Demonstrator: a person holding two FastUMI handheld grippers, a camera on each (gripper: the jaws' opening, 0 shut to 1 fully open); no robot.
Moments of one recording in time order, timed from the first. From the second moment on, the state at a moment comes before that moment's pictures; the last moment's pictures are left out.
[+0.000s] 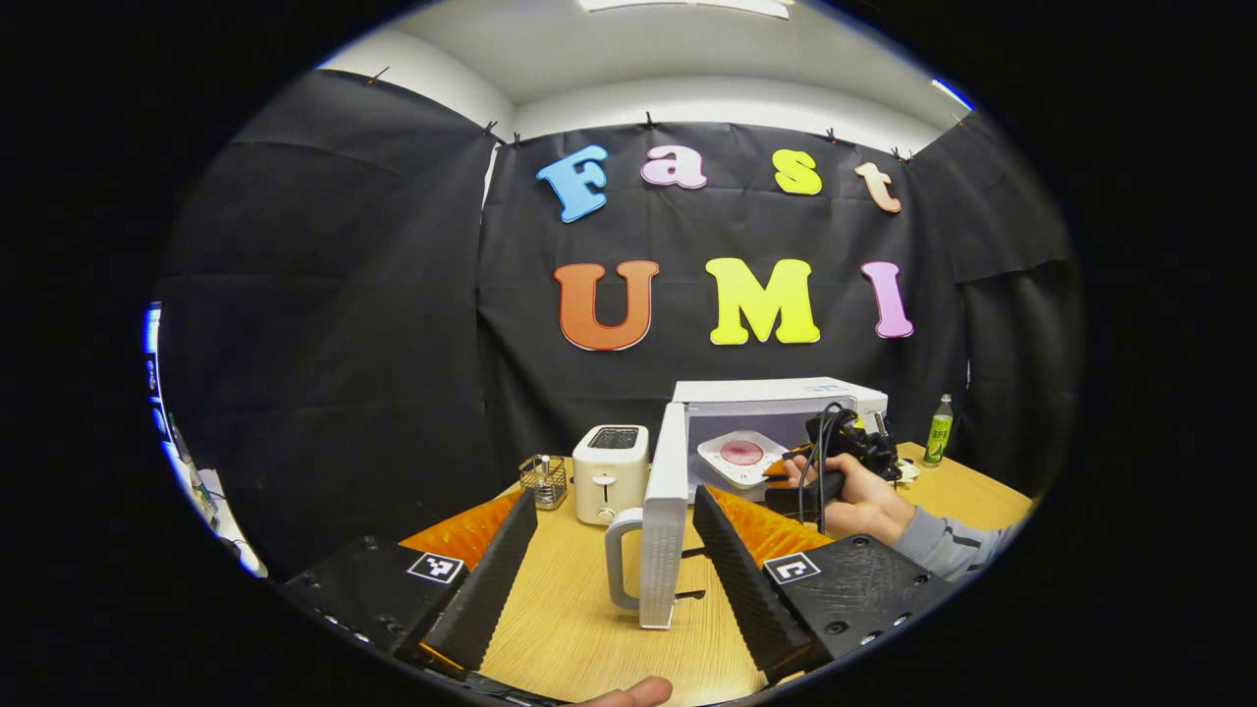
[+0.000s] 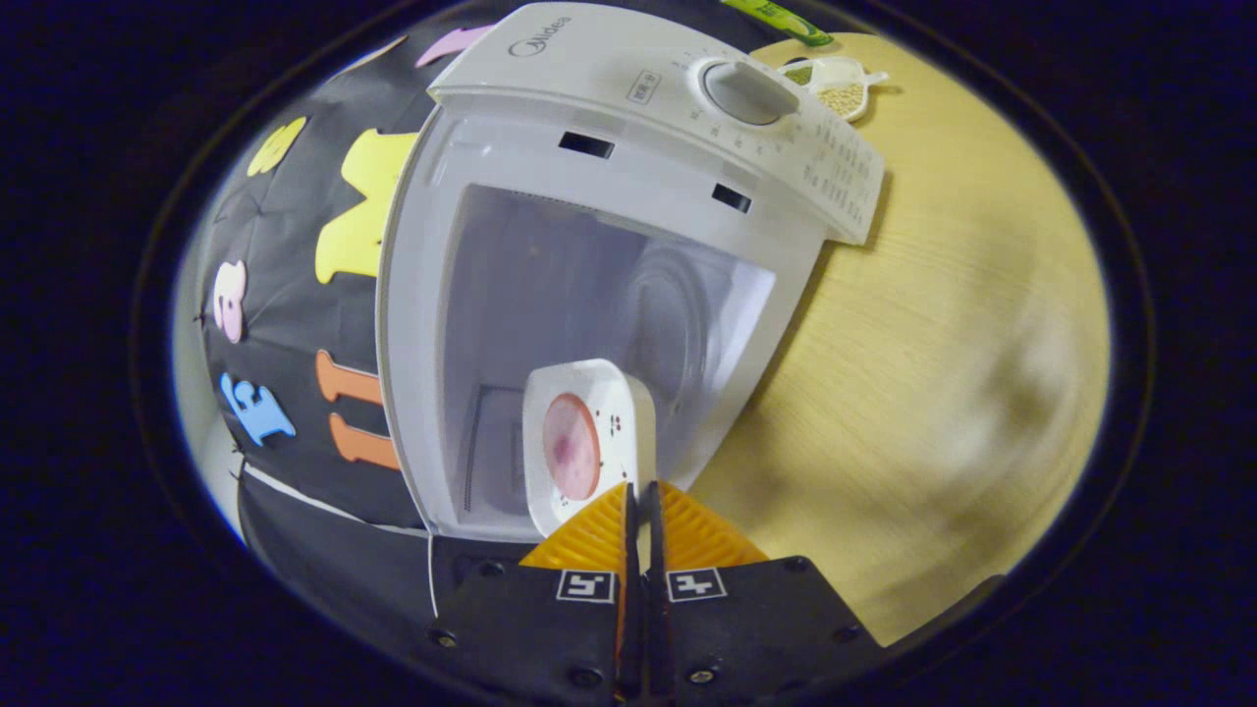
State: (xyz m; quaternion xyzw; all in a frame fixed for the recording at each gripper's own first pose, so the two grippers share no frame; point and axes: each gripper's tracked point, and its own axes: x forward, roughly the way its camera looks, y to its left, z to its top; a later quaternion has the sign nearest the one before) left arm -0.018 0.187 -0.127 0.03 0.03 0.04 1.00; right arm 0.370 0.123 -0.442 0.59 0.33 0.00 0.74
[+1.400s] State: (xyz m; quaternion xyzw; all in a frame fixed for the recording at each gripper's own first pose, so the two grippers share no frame) left arm -0.018 0.275 -0.129 -0.02 -0.02 0.10 0.99; right arm 0.406 0.101 -0.433 0.32 0.20 0.00 0.93
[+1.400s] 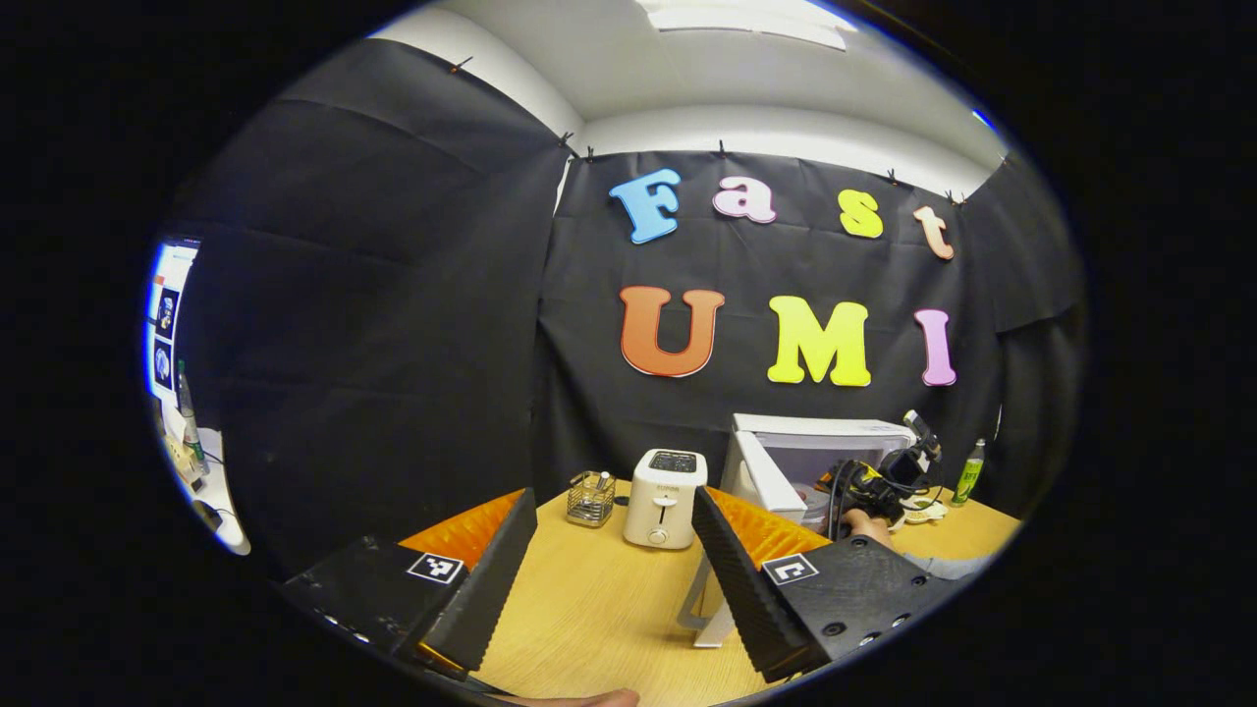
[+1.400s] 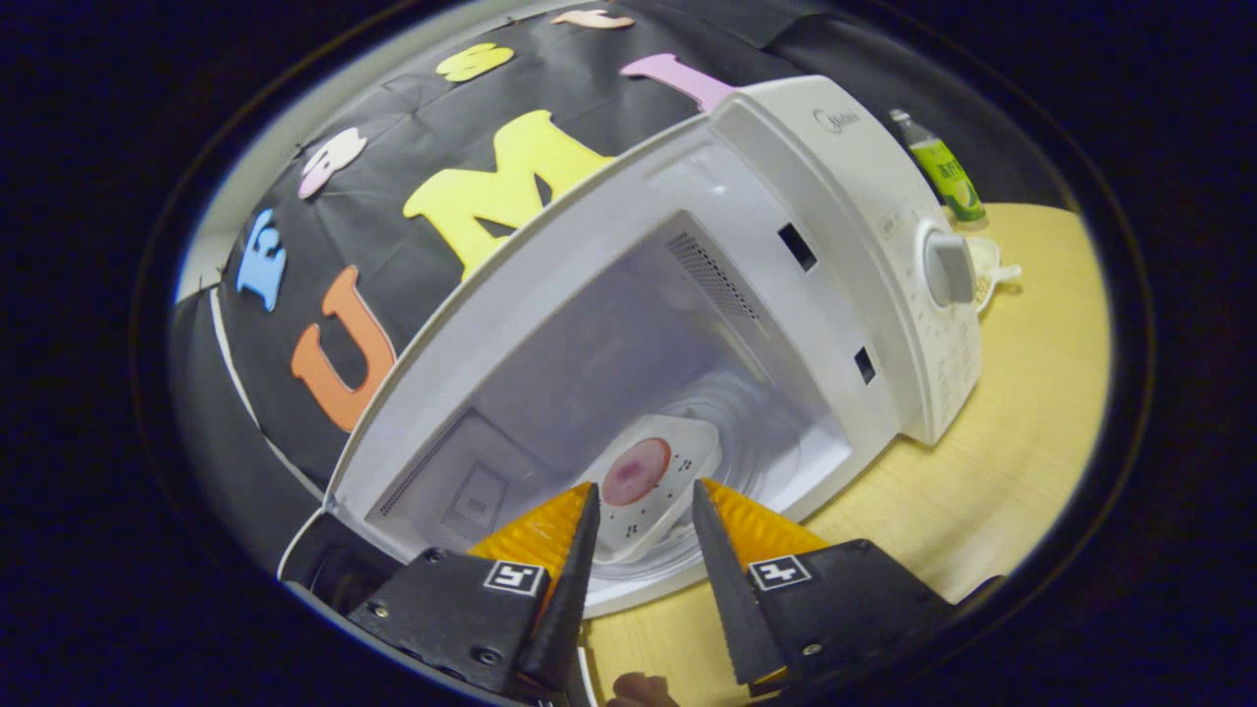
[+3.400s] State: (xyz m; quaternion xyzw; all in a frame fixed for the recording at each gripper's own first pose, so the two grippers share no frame) left arm 0.065 0.138 -0.233 0.01 0.07 -0.09 0.99; right arm 0.037 0.033 -0.075 0.05 0.02 0.17 0.98
